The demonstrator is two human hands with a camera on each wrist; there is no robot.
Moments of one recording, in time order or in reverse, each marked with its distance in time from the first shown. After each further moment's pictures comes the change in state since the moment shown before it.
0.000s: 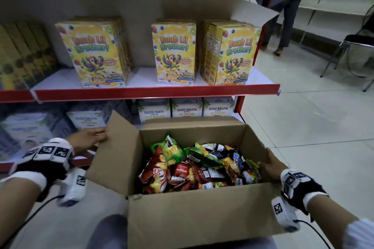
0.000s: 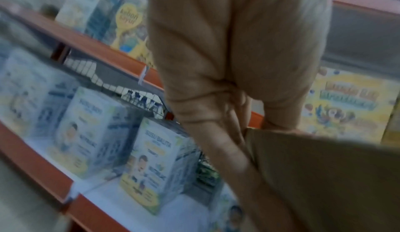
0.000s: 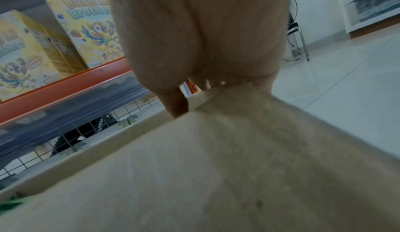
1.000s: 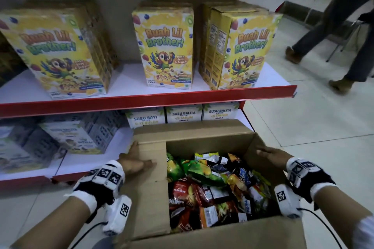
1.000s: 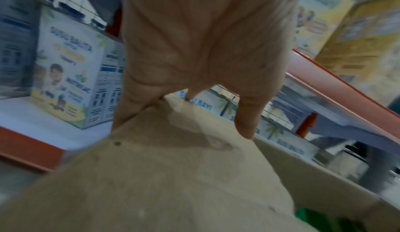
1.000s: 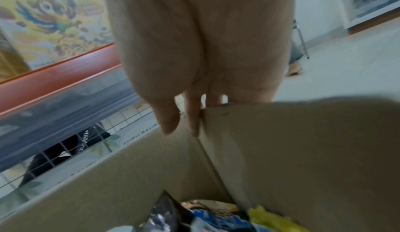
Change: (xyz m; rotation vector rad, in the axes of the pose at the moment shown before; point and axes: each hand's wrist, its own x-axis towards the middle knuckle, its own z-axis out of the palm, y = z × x) left_hand 0.129 -0.003 0.115 0.456 -0.137 -0.061; right_hand 0.084 -0.048 -0.025 -0.097 -0.171 0.036
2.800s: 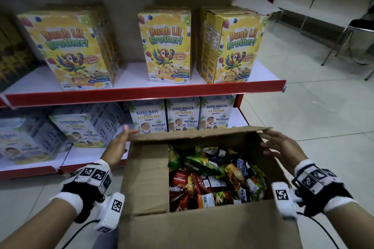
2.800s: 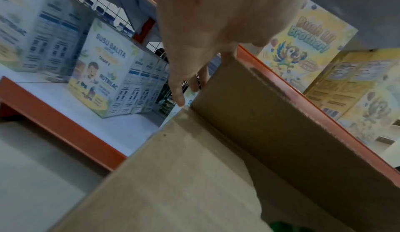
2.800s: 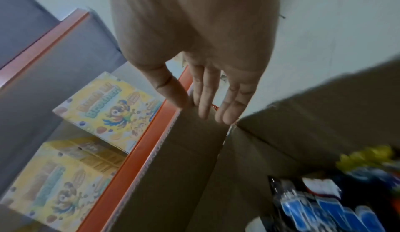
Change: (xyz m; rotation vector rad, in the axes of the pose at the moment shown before) left_hand -0.066 -0.009 -0.013 -0.646 0.253 0.319; right_hand -0.090 -0.009 -0.004 0.986 0.202 -0.087
